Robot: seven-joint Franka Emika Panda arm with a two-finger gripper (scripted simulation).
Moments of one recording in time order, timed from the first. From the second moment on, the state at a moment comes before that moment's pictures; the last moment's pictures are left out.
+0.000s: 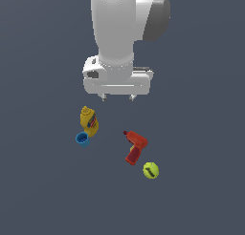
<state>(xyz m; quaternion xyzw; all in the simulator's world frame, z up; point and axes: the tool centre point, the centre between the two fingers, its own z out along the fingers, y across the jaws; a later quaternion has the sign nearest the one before) -0.012 -0.016 0.292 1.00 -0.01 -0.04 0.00</state>
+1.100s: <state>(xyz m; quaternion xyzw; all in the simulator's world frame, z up) -0.001 -0.021 0.276 1.00 -0.03 -0.03 -0.01</state>
